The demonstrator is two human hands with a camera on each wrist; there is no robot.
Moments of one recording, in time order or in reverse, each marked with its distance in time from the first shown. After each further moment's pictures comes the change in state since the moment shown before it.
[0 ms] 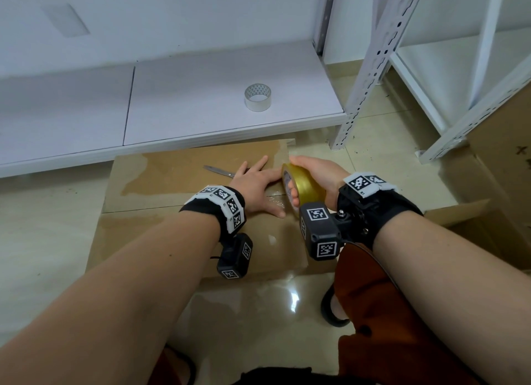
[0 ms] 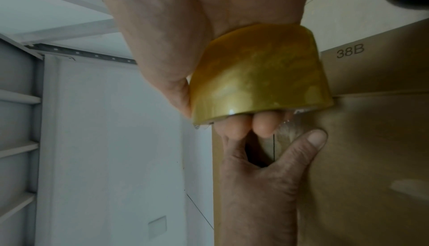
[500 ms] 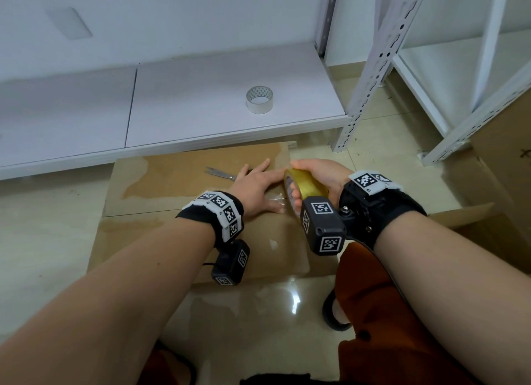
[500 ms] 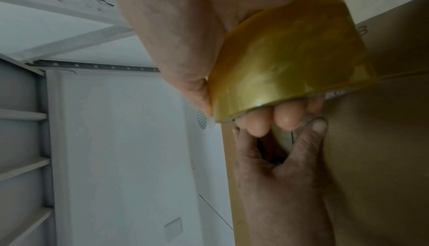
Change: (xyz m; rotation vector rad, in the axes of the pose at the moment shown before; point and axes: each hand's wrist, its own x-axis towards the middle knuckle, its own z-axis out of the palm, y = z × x) left_hand 0.000 -0.002 0.000 -0.055 0.080 0.034; right_hand 0.009 -0.006 -0.003 -0.012 -0.007 0.090
